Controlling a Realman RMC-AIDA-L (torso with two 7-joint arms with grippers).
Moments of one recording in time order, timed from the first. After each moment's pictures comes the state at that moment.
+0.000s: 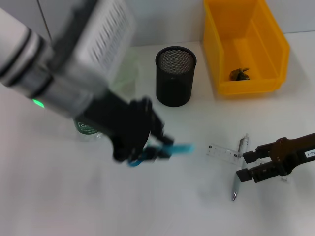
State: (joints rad) left arm -0.77 -2.07 1.33 1.34 2.13 1.77 -1.64; right arm 0.52 1.94 -0.83 -0.70 -2.22 -1.67 1.79
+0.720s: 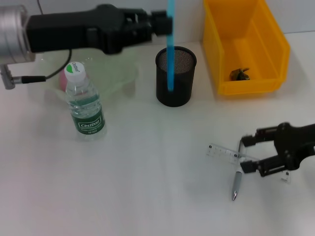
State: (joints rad) left arm -0.72 -2.07 0.88 0.92 1.63 1.70 -1.87; right arm 0.51 1.94 -0.72 -0.73 -2.18 -1.76 1.51
